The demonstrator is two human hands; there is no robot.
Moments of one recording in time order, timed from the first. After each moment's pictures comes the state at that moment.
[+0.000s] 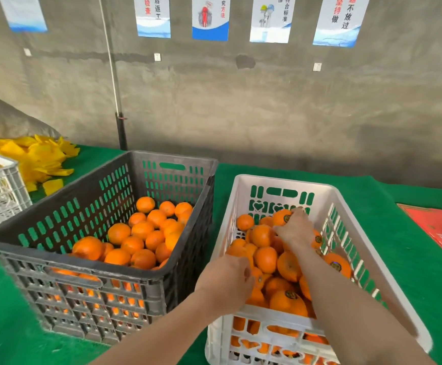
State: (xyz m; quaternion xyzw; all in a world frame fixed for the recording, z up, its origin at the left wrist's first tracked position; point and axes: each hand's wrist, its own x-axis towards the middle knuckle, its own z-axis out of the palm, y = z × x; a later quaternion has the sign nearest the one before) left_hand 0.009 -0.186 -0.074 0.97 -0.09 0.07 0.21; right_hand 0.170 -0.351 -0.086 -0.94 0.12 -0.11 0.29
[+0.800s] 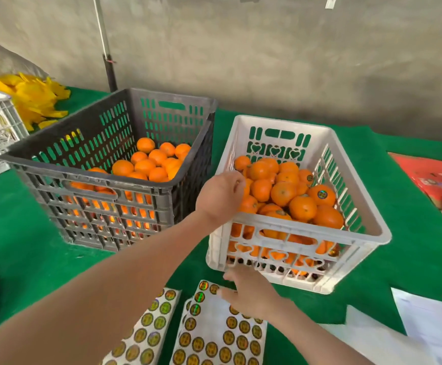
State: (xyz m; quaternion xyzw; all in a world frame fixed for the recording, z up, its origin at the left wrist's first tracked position) left_hand -0.016 -0.181 -0.069 0.91 -0.09 0.20 0.35; right_hand -0.090 -0.312 -0.167 -0.94 -0.26 0.16 0.15
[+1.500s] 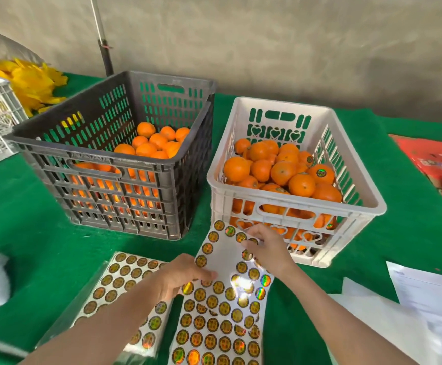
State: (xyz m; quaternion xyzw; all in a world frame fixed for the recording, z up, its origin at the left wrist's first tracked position) left_hand -0.134 -0.130 -0.181 0.68 0.17 -0.34 0.63; right_hand -0.076 -0.336 -0.176 -0.88 -0.09 0.07 0.46
